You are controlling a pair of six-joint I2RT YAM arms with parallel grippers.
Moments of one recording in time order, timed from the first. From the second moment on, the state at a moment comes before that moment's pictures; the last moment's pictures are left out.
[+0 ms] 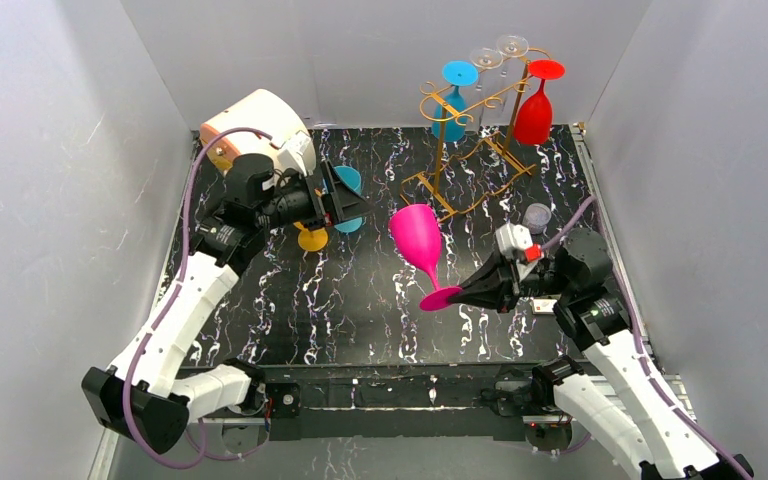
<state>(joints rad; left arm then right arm) -0.41 1.11 1.17 -0.41 0.57 -0.72 0.42 0.65 0.68 0.00 -1.23 0.14</state>
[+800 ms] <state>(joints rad) -0.37 1.37 1.50 -0.61 0.65 -0.56 0.48 0.75 0.79 -0.52 -1.30 -1.16</state>
